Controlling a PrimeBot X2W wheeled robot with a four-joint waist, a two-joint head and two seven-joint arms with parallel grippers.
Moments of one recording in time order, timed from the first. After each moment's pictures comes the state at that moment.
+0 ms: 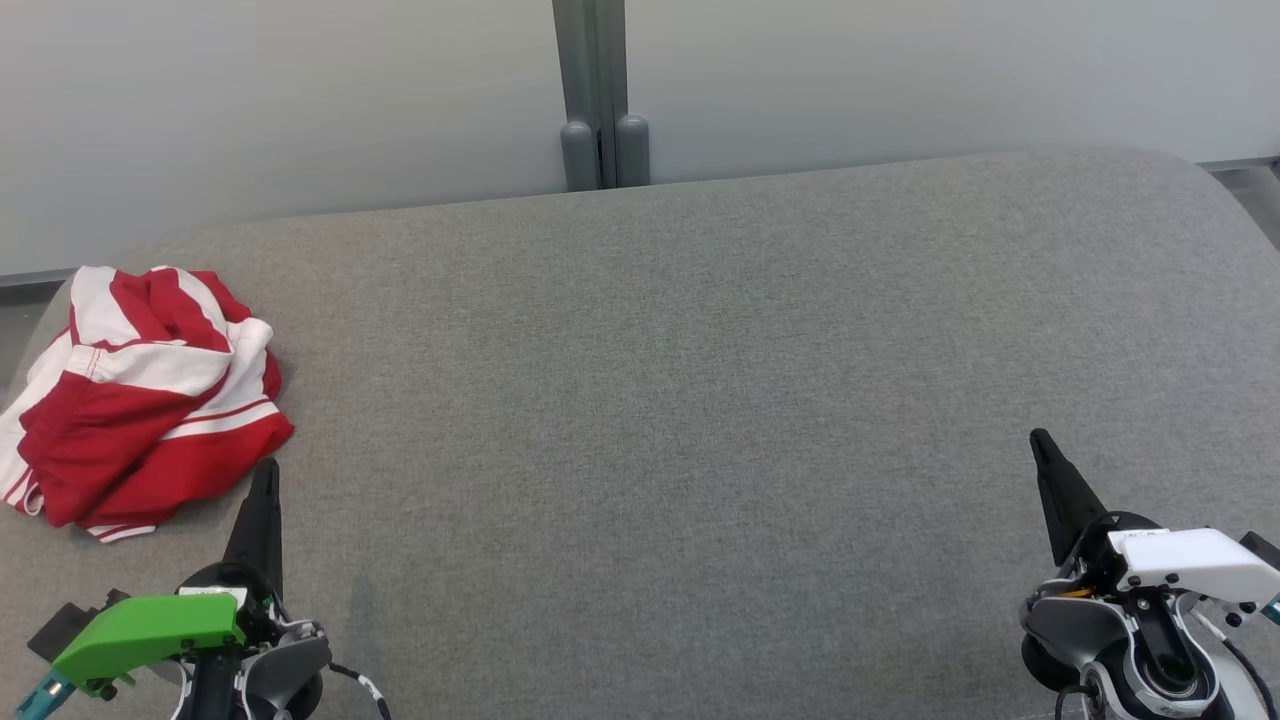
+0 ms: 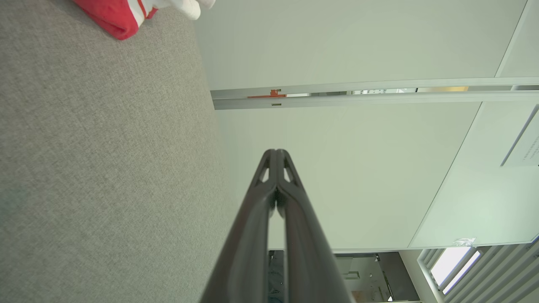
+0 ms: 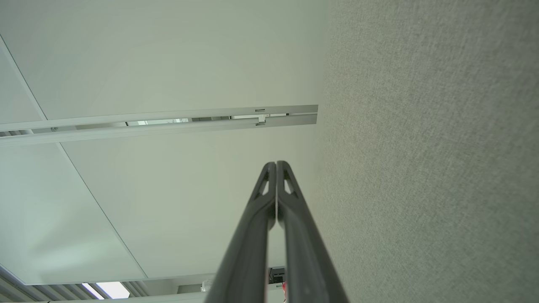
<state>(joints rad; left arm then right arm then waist) -0.10 0.05 0.11 0.25 -1.61 -0.13 0.11 -0.11 -0.05 -0.11 0.24 1.61 0.13 0.11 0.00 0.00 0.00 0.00</state>
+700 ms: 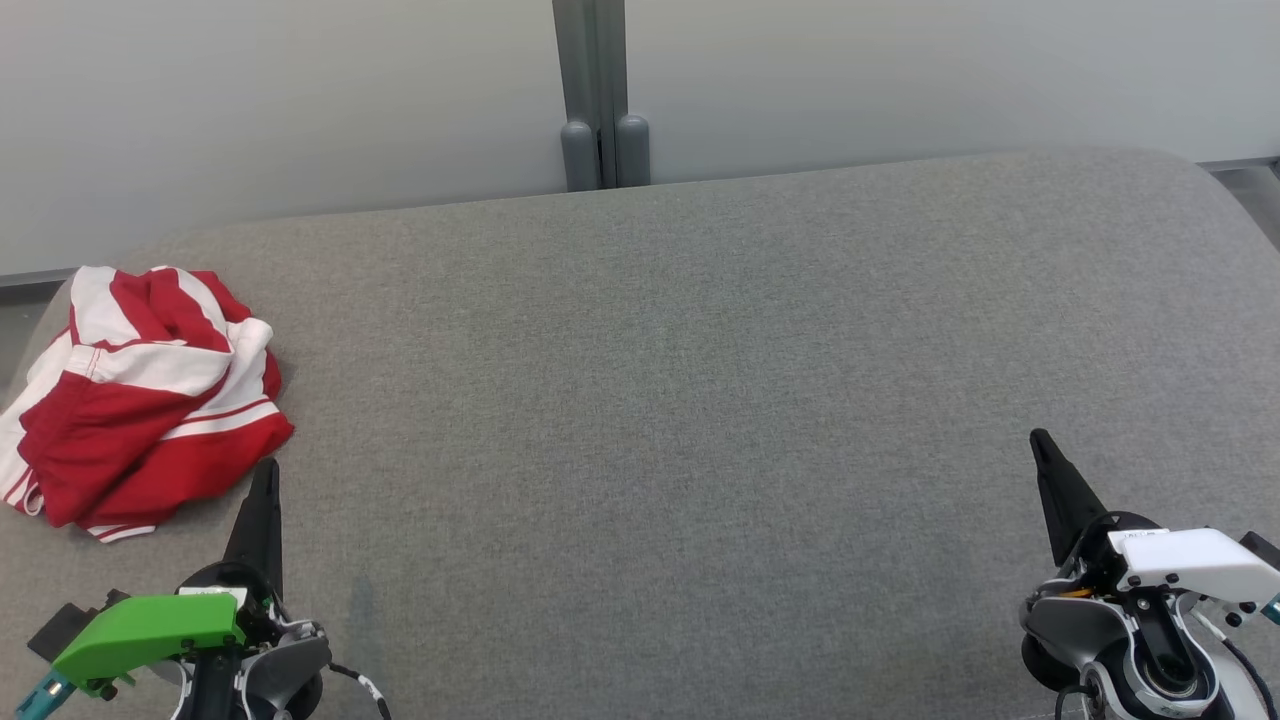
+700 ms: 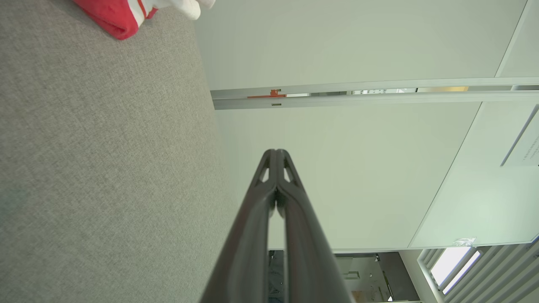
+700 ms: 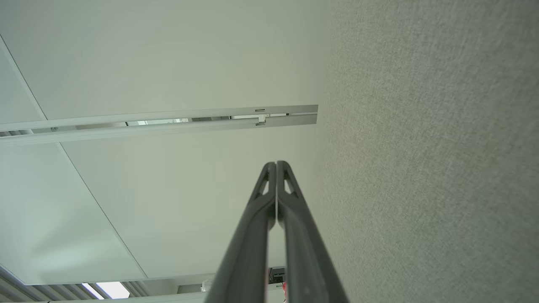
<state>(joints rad) -0.10 0.05 0.11 0.25 -1.61 -0.13 0.11 -0.11 -0.05 -0.11 0.24 1.61 0.13 0.11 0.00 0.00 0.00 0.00</state>
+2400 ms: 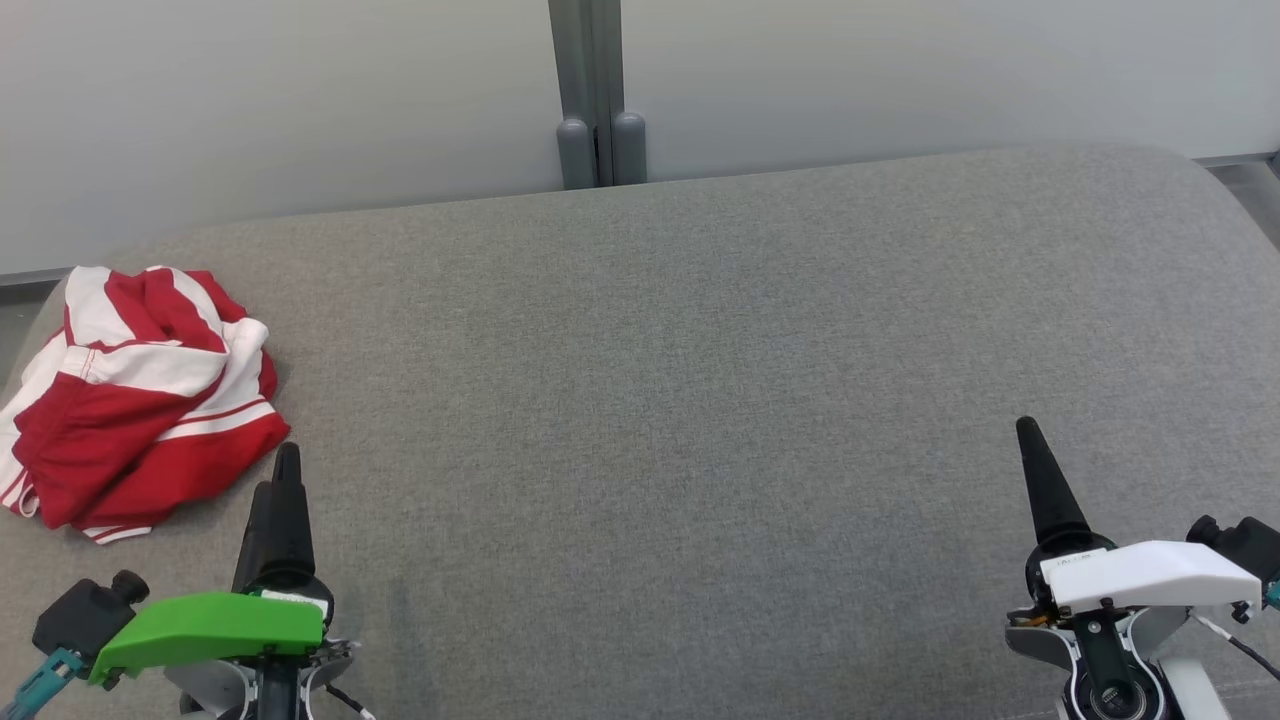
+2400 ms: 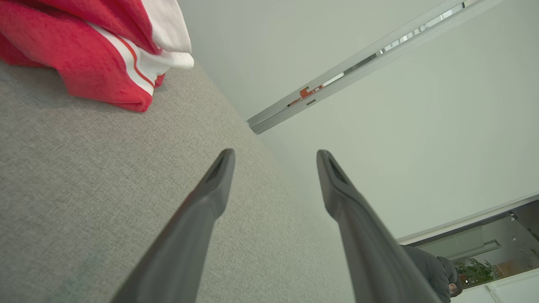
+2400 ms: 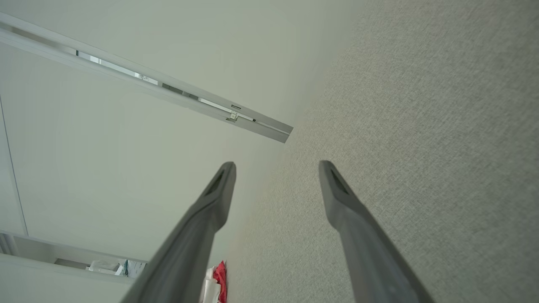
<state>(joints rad) -0.07 0.04 0.05 0.19 -1.10 -0.10 -0.04 -0.05 -0.04 -0.04 0.17 1.17 0.13 -0.04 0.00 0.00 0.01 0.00</state>
